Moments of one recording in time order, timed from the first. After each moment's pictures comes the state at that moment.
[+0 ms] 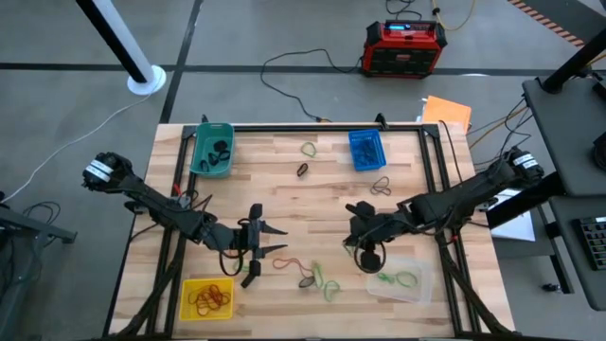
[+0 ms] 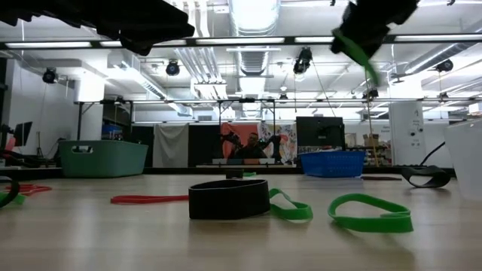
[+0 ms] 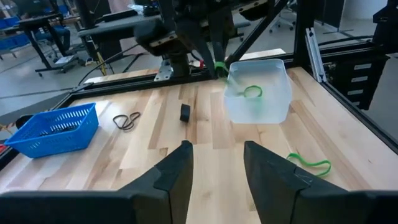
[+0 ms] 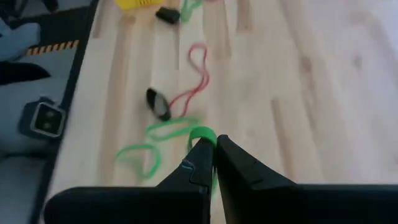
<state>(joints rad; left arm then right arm) -0.48 1.33 0.56 0.54 -0.52 0.01 0.35 1.34 0.93 -0.35 0.10 0.42</state>
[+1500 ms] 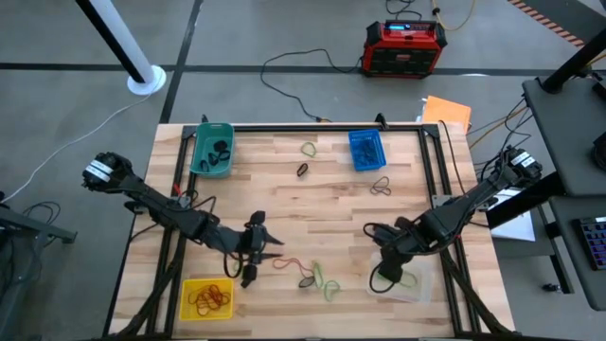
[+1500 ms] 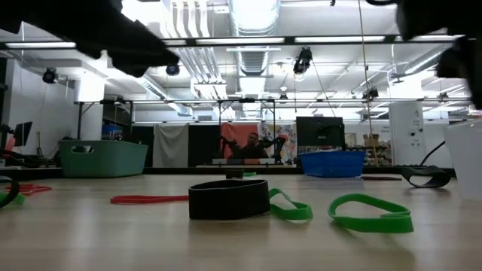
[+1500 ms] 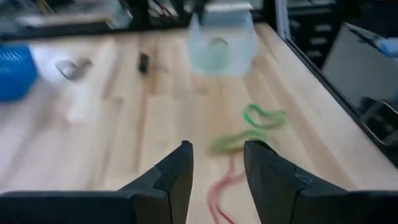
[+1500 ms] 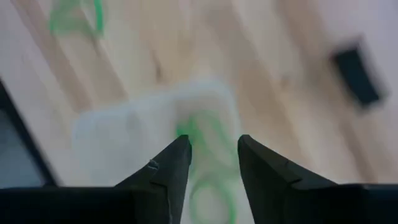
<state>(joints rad) -0.48 1.34 0.56 0.35 -0.35 -0.15 0.54 1.34 0.93 -0.83 0.06 1.02</state>
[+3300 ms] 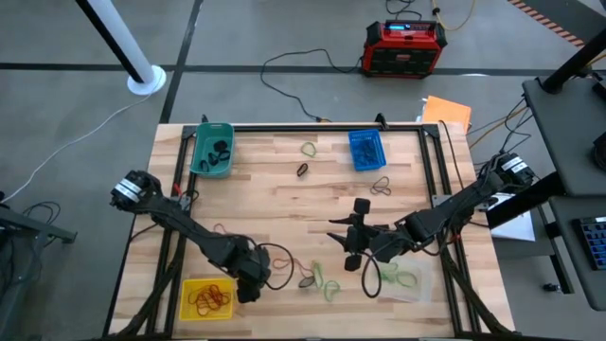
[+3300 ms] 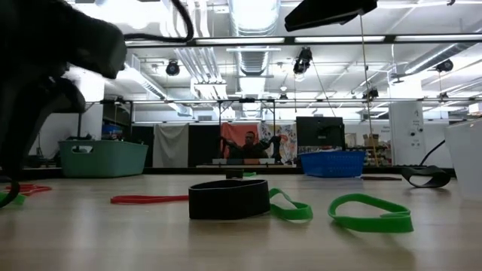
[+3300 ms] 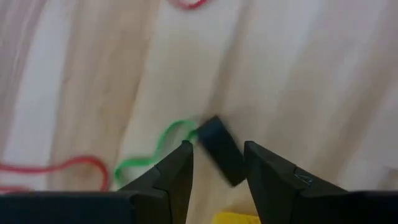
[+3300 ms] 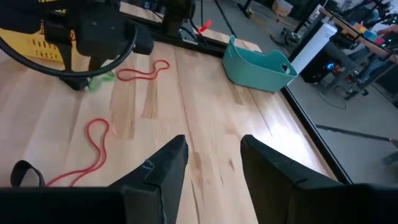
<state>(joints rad) -0.56 1.71 1.05 -0.74 0.05 -0.90 0.48 1.46 0.92 0.02 0.72 -0.03</state>
